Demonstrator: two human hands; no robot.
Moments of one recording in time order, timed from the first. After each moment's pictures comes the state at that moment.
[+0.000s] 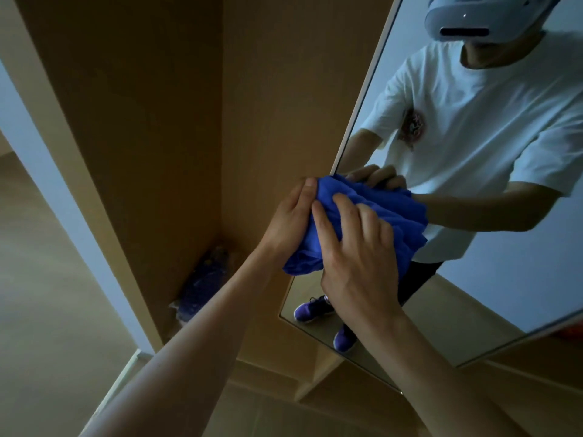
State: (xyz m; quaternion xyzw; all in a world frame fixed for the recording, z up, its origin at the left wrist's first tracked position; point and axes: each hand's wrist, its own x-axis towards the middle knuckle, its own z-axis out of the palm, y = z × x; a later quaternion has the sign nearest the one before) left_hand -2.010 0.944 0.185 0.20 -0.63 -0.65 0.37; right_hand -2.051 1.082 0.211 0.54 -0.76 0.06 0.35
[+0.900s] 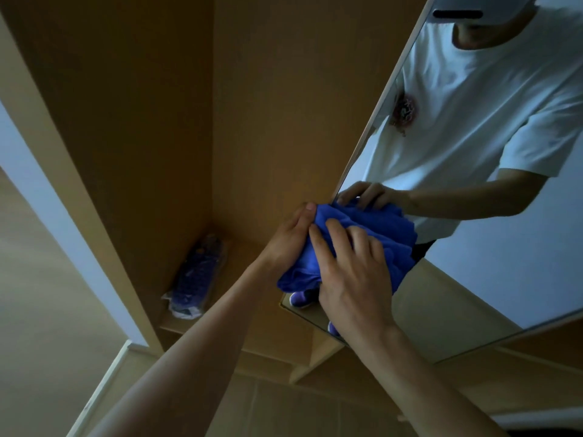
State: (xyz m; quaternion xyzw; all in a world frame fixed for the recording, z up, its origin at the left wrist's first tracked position) left_hand -2.006 0.930 0.126 0.21 -0.63 -0.71 0.23; right_hand -2.041 1.075 0.167 0.54 -0.80 -0.01 0.26
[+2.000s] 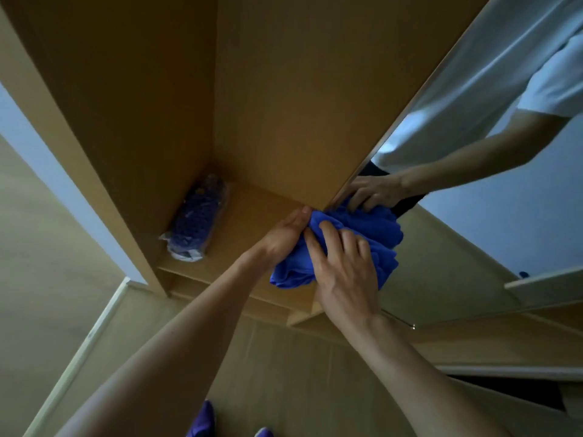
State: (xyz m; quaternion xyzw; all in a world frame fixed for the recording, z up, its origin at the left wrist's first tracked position) left_hand -1.995 0.923 -0.020 0.26 -0.59 -0.76 0.13; right_hand -2.035 1.071 0.045 0.57 -0.80 -0.09 0.17
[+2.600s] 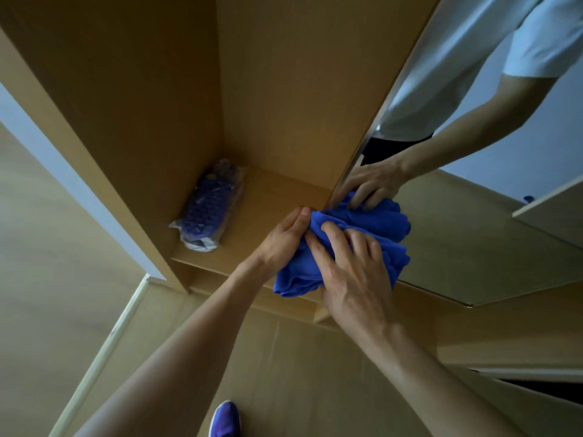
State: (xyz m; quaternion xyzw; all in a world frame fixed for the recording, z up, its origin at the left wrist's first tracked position) left_hand -1.973 0.946 -0.099 0.28 -0.59 -0.74 0.16; right_hand -2.038 1.093 -0.054 0.60 -0.78 0.01 0.18
